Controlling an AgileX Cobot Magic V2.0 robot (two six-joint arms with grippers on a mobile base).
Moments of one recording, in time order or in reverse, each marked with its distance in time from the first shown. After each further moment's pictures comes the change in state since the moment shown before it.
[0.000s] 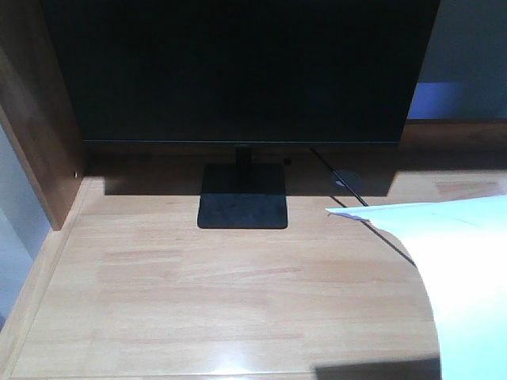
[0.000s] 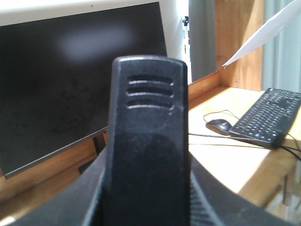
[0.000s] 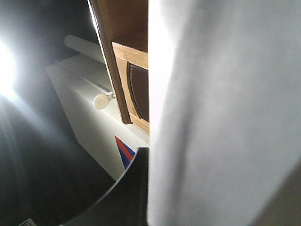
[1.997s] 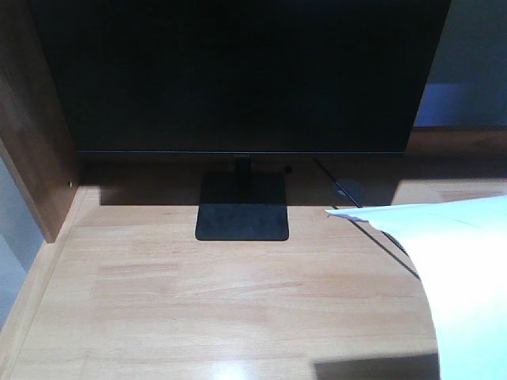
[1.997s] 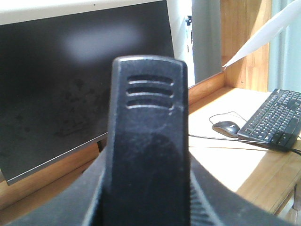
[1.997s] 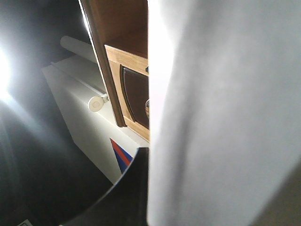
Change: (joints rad) left arm 0.000 0.000 0.000 0.000 0.000 0.000; right arm 0.000 0.000 0.000 0.000 0.003 0.000
